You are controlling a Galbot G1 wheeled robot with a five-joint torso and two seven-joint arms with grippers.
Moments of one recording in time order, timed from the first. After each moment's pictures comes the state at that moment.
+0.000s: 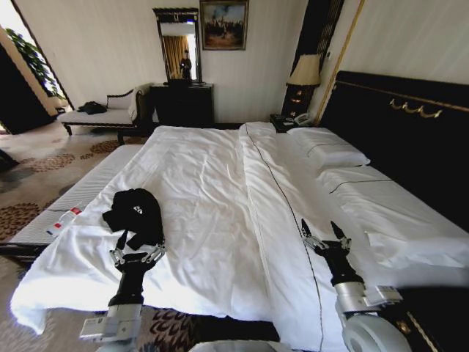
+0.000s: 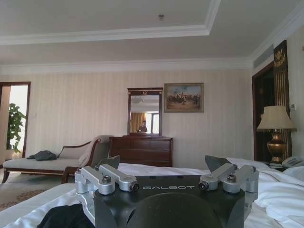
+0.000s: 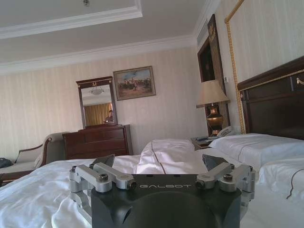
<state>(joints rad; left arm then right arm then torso) 1.94 -1.56 -0.62 -2.46 -0.10 -0.19 -0.02 -1.84 1.21 0.72 2.38 0.51 0.10 0.12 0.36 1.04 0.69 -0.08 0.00</state>
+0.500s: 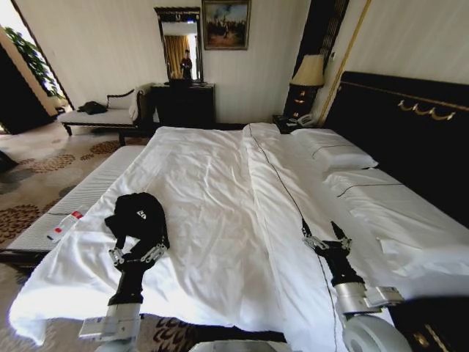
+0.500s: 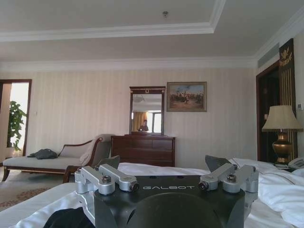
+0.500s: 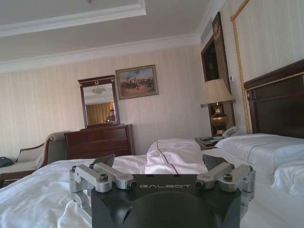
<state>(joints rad) 1.94 -1.55 -0.62 -2.46 -0.10 -0.19 -0.03 -1.85 1.22 0.72 2.39 0.51 0.10 0.12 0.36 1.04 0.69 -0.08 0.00</state>
